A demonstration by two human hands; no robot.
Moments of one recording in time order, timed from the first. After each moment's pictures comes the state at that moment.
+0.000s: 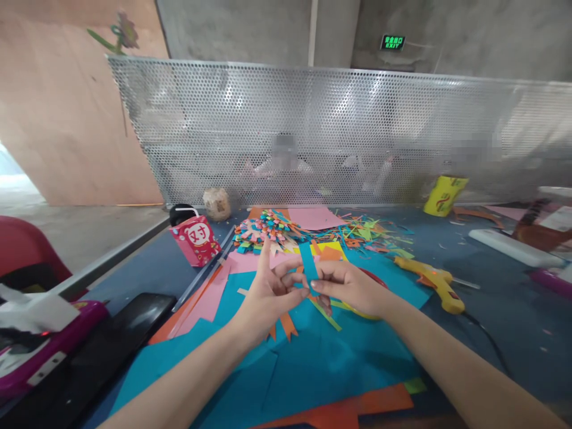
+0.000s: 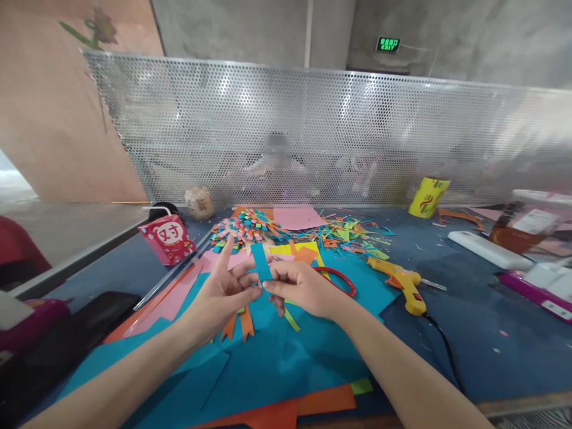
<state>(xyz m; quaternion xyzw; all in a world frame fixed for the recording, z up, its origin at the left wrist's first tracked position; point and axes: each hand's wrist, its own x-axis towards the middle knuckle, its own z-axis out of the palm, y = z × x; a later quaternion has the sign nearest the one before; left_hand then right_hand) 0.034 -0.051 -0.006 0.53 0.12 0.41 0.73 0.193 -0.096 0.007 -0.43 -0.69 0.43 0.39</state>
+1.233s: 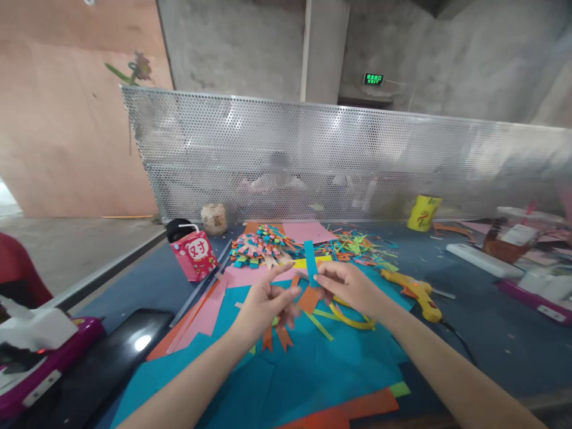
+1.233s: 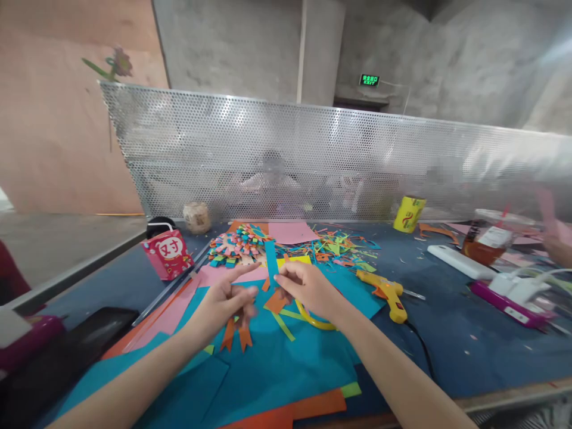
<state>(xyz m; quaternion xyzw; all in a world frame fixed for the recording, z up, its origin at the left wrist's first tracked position) 0.028 -0.041 -0.001 0.65 0.23 0.31 0.66 0.198 -0.105 0.025 -0.55 -0.67 0.29 0.41</state>
